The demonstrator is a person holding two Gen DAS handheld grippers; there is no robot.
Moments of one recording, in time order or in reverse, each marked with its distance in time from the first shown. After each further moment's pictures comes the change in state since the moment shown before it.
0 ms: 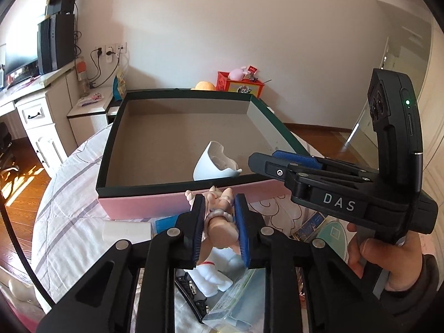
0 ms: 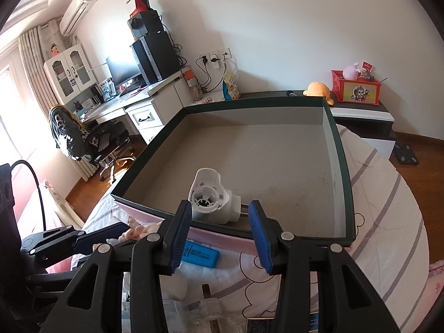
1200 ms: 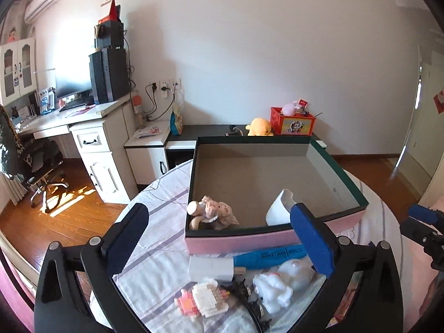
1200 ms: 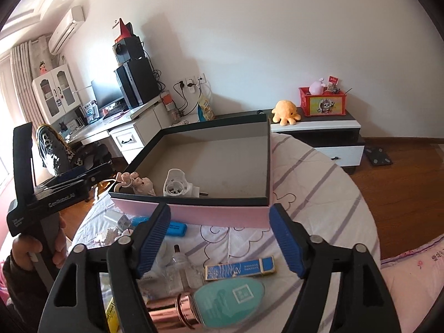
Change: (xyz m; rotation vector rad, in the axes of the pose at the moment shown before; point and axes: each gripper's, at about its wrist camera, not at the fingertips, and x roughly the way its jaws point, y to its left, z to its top) left arm -0.050 0.031 0.003 -0.014 -0.201 0.292; right arm -0.101 -0.015 -0.045 0.028 -0.144 -0.159
